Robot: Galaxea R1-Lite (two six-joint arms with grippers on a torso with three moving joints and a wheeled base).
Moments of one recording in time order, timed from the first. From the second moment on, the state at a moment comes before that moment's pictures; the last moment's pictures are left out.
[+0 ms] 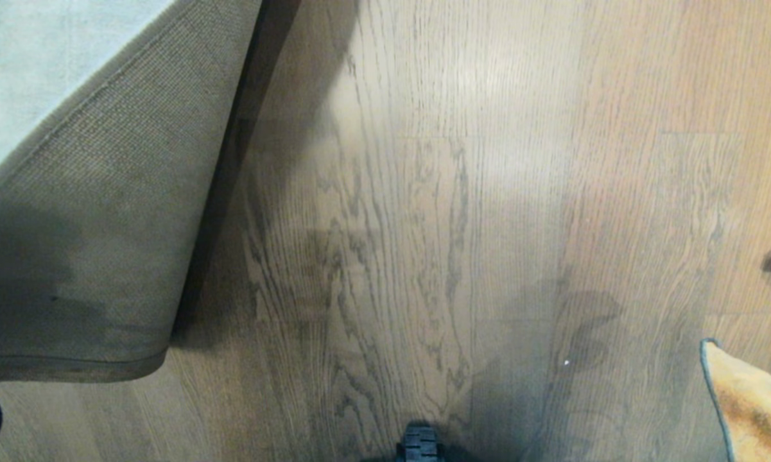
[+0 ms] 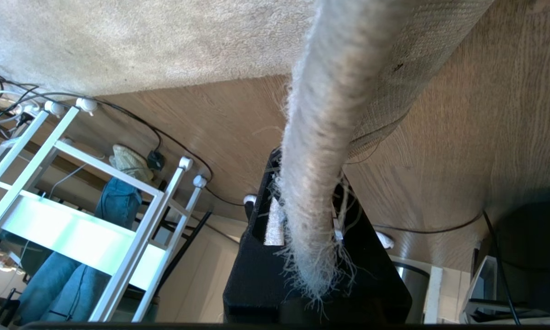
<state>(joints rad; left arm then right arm) -0.36 1.01 -0.99 0.69 0.75 0.06 -0.01 0.00 0.00 0.01 0.01 -0.03</state>
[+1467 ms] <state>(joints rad) -0.37 1.04 -0.97 0.69 0.75 0.06 0.06 0.54 -0.29 -0.16 0.27 -0.08</state>
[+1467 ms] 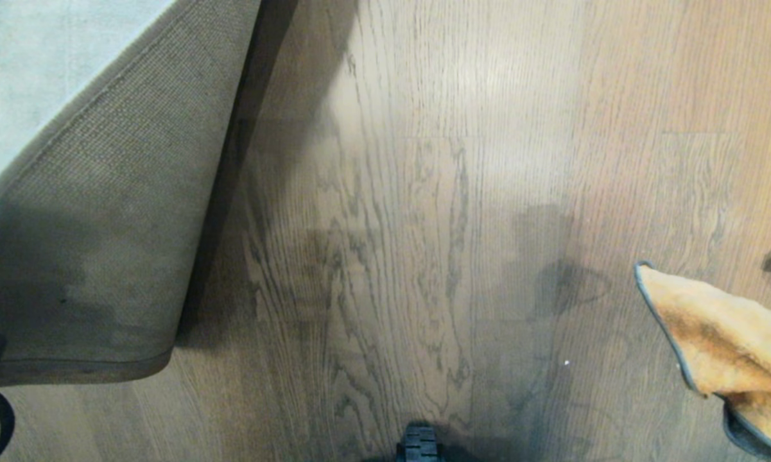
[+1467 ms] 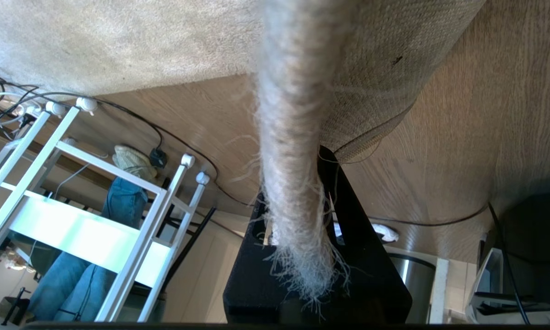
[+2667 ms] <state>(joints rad) -0.37 1.13 -0.97 0.68 0.75 0.05 0.75 1.69 -0.63 -0.96 0.45 -0.06</state>
